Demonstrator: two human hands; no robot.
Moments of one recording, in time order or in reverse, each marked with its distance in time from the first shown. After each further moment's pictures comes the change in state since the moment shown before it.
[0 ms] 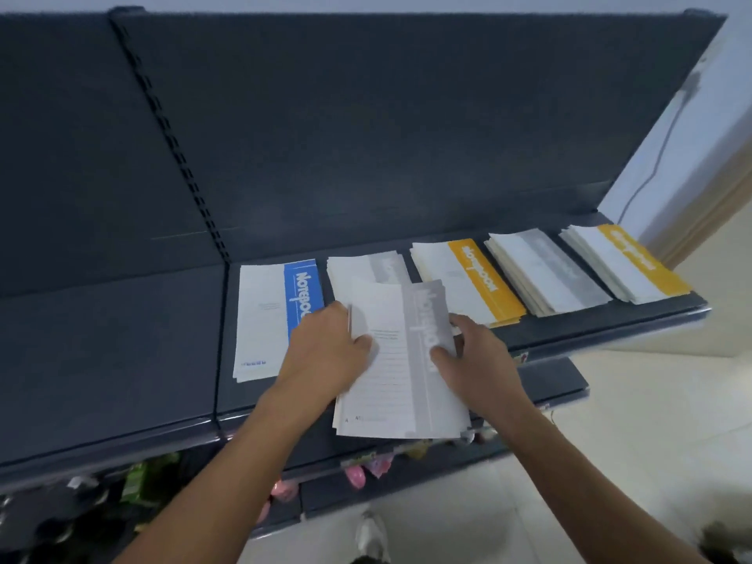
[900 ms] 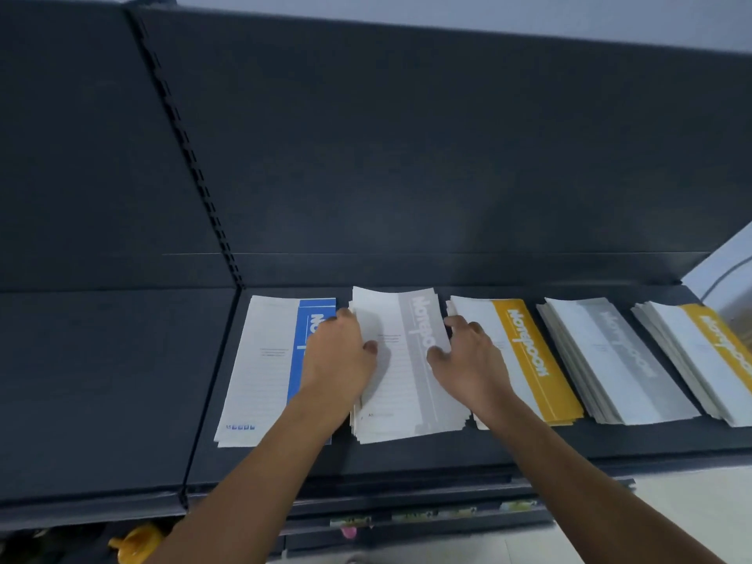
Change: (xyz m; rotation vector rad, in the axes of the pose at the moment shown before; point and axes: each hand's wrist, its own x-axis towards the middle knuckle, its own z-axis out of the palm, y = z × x) left_hand 0.126 -0.009 0.034 0.032 0.154 -0.157; right_hand 0.156 -0.026 0.032 -0.291 -0.036 -0.121
